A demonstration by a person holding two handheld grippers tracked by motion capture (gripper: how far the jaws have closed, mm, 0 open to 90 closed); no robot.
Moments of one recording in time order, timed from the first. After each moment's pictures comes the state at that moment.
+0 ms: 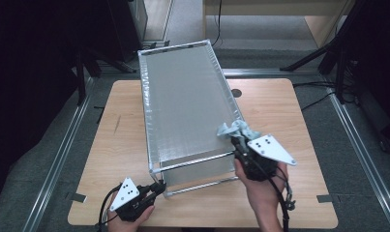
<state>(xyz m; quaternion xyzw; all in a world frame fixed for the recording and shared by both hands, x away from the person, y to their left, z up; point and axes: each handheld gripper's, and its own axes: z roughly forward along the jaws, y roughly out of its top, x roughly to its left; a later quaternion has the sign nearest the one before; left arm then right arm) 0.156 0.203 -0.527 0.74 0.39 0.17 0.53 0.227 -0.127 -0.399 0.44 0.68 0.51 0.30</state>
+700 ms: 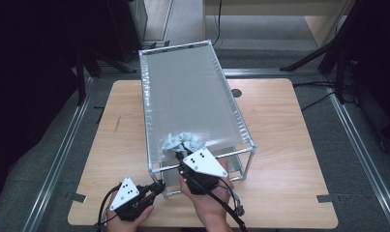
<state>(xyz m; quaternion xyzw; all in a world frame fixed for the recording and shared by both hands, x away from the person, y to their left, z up) 0.156 0.204 -0.526 0.74 0.39 0.17 0.52 0.200 -0.016 -0.412 0.38 0.72 0.52 0.26</state>
